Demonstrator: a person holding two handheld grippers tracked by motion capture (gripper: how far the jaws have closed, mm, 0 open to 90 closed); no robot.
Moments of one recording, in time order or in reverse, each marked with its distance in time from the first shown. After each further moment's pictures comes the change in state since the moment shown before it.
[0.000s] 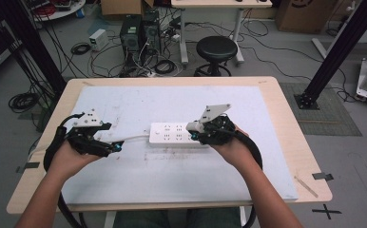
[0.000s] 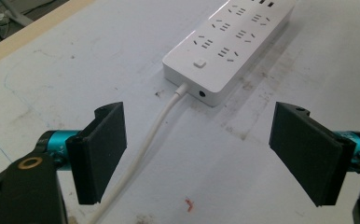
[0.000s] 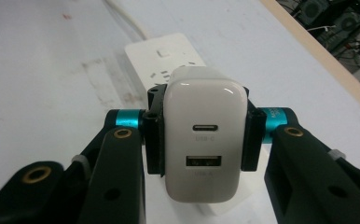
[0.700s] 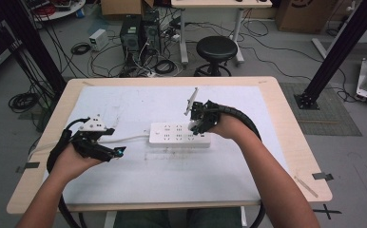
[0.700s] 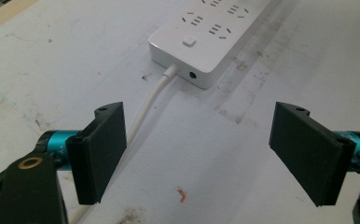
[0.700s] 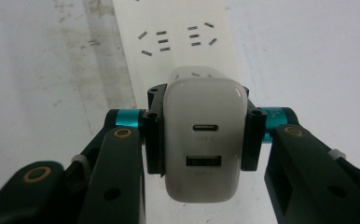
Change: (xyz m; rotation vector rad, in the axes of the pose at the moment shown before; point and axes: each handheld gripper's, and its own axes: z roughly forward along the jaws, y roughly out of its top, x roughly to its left) left arm -0.002 -0.010 0.015 0.047 -0.048 0.023; right arm -0.048 0.030 0.063 0.418 0.188 -0.241
